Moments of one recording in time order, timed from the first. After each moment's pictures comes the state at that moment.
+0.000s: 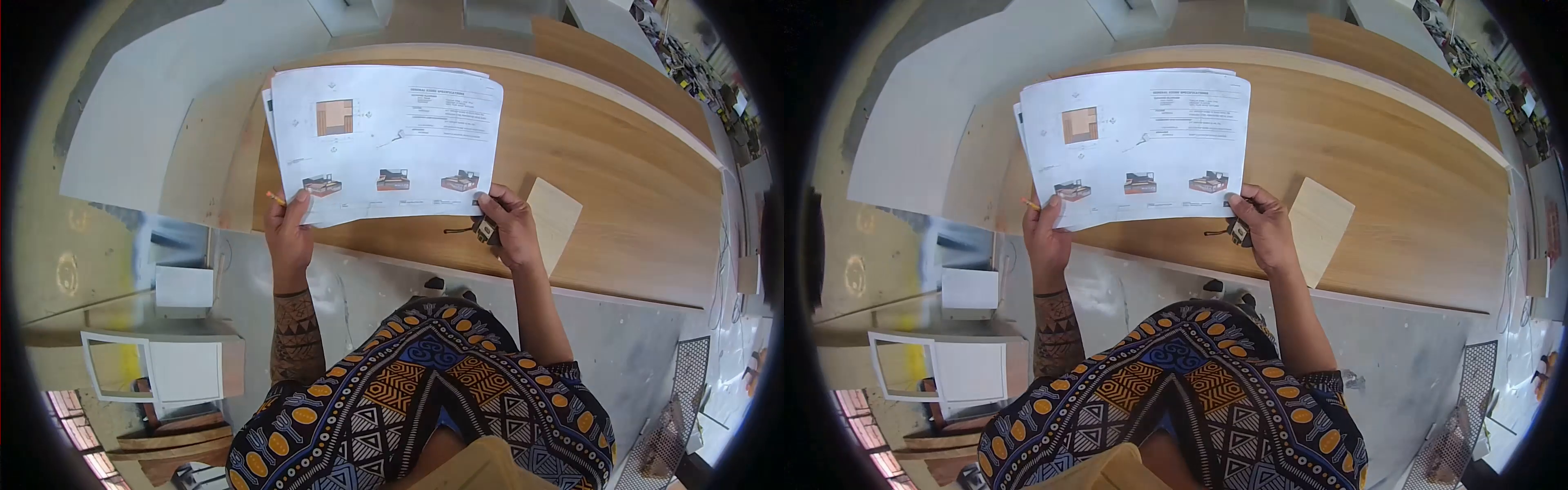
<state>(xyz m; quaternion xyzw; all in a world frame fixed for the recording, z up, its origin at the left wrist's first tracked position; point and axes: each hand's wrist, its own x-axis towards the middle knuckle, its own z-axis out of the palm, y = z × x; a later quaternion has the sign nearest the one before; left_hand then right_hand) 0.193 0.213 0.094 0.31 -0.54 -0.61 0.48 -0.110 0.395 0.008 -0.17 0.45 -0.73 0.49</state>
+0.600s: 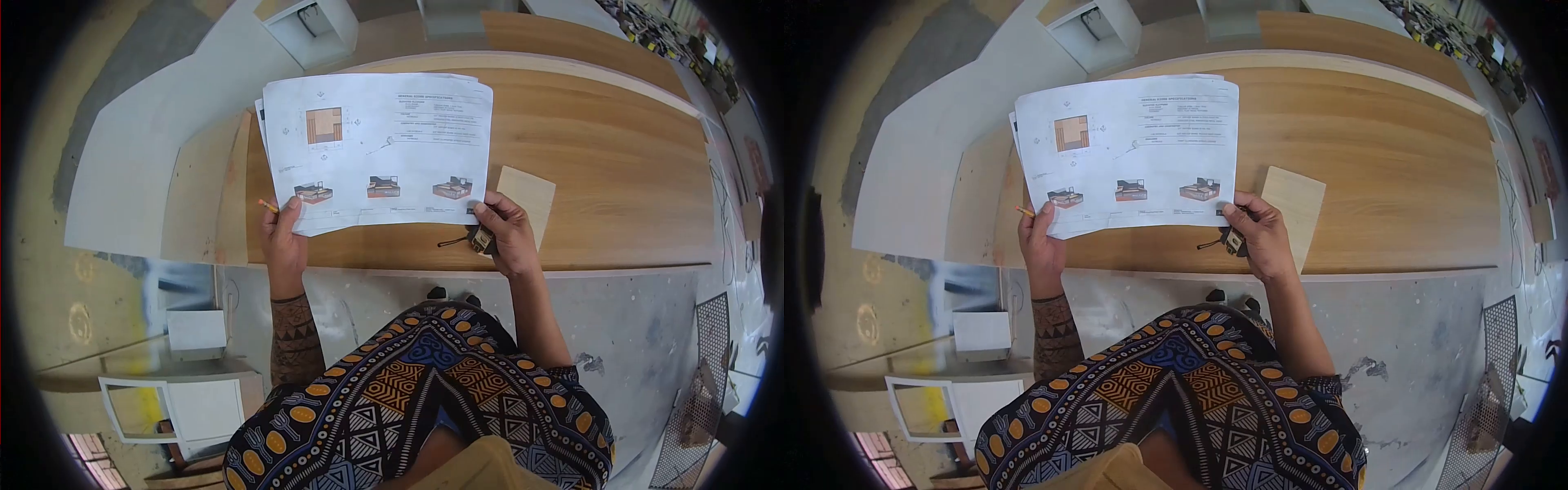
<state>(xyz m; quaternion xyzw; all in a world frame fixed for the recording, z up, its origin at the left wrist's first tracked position) 0.186 0.194 0.109 0.23 -0.55 -0.65 0.47 -0.085 0.428 0.022 -0.16 0.41 -0.78 0.44</state>
